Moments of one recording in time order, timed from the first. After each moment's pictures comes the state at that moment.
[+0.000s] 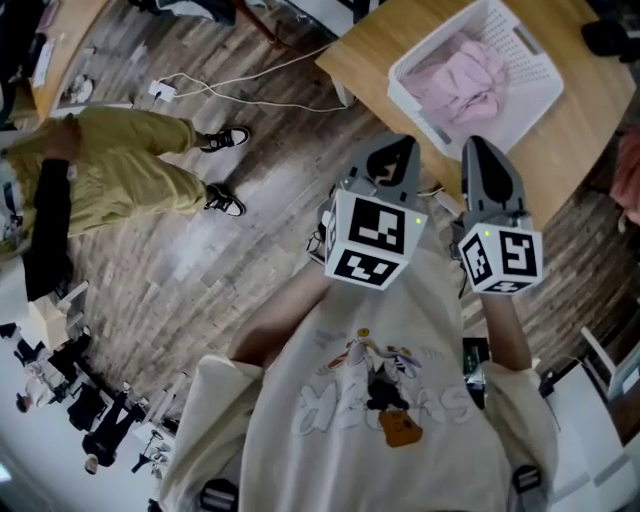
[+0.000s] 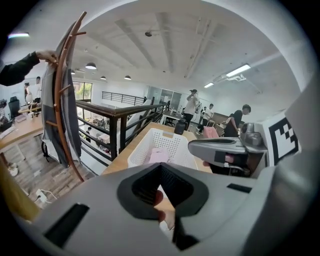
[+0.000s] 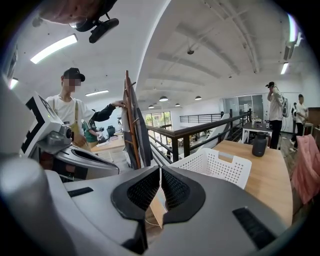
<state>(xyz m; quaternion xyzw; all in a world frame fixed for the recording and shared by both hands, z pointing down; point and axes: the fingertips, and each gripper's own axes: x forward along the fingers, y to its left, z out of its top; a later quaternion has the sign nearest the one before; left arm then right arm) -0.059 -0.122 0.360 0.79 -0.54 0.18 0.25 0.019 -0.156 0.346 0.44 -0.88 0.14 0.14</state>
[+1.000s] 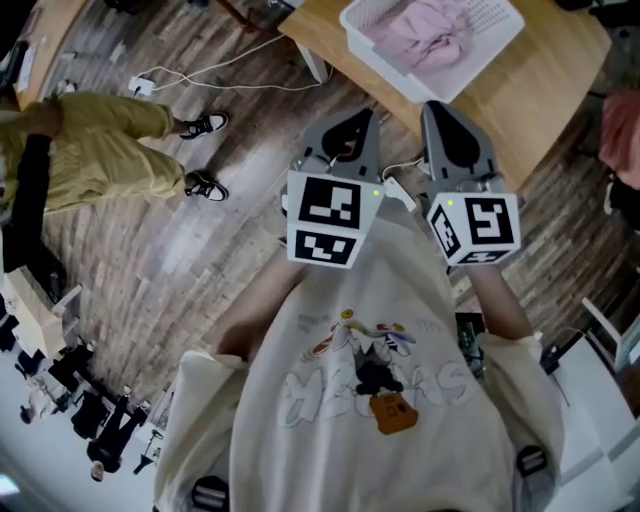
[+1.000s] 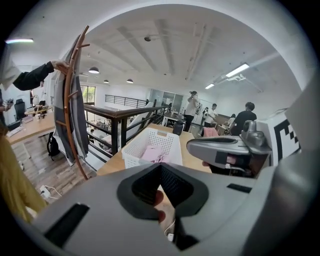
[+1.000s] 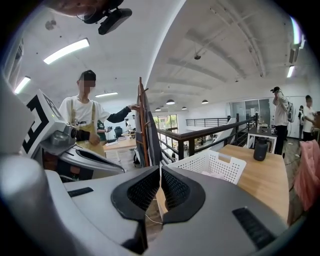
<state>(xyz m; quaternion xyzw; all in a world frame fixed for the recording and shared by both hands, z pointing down) -0.026 -0.052 0.349 0.78 -0.56 0.17 0.24 0.042 -0.083 0.330 0.41 -0.90 0.11 0.13</state>
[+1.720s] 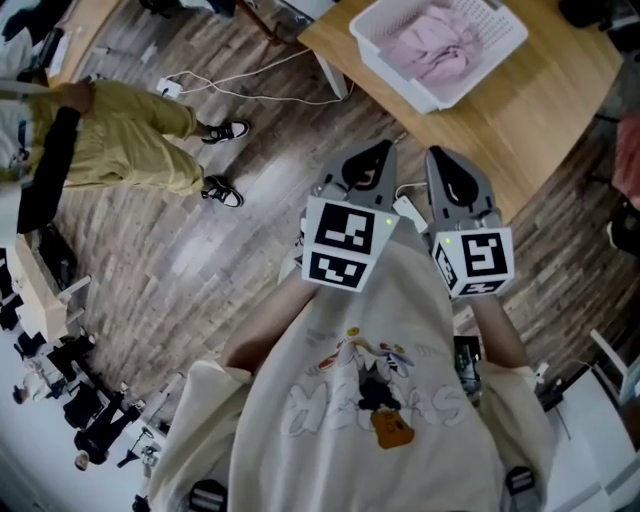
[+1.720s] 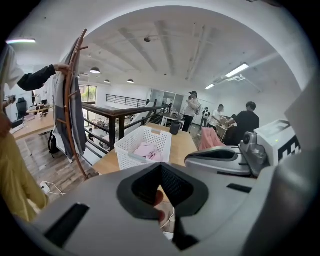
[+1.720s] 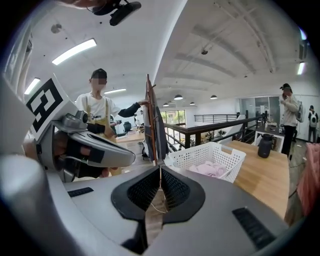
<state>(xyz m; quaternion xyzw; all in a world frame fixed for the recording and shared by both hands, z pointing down) 0.017 -0.008 0.344 0.77 -0.56 0.17 0.24 0.074 -0.020 0.349 0.36 -0.91 0.11 0.16</state>
